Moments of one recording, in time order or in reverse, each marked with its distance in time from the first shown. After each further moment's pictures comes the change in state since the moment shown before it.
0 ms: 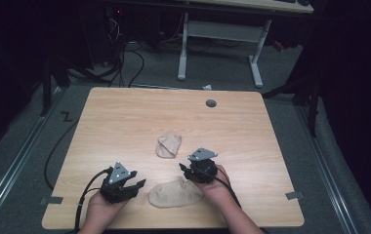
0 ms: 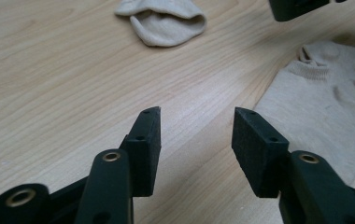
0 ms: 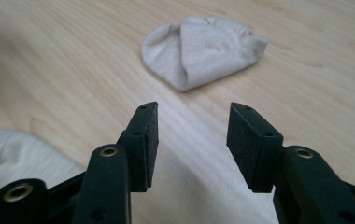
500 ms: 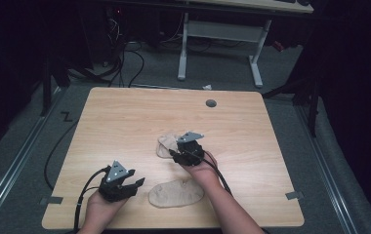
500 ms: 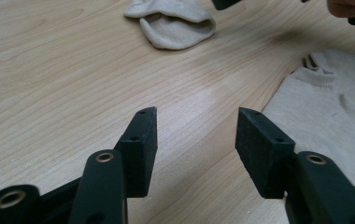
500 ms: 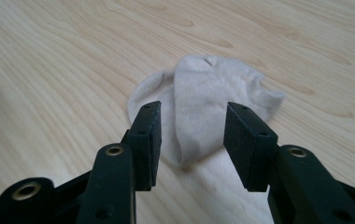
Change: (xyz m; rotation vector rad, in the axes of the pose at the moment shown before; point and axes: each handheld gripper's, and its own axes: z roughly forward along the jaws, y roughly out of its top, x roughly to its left) left arm 0.002 -0.001 0.001 -0.004 0.008 -0.010; right arm -0.010 0.042 0.049 0.018 0.042 0.039
